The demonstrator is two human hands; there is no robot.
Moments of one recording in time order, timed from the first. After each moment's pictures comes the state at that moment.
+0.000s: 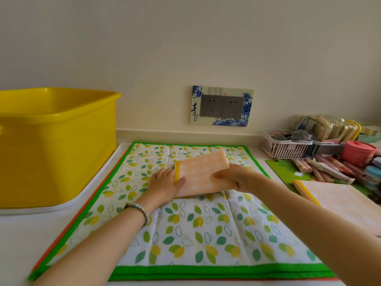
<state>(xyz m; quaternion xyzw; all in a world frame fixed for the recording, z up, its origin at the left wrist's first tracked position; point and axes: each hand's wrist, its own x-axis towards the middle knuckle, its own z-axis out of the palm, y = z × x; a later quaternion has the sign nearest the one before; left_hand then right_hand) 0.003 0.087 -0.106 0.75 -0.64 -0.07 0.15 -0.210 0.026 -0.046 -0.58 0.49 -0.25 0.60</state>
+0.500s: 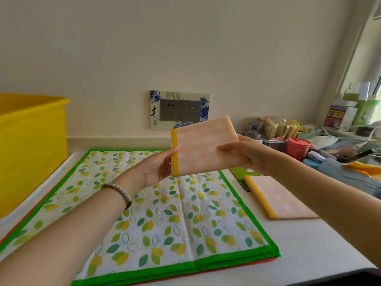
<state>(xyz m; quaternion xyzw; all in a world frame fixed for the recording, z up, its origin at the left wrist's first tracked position) -0.095 0.083 -0.010 0.47 -0.41 -0.59 0.51 -0.335 0.052 0.038 -0.61 0.43 -0.39 0.54</state>
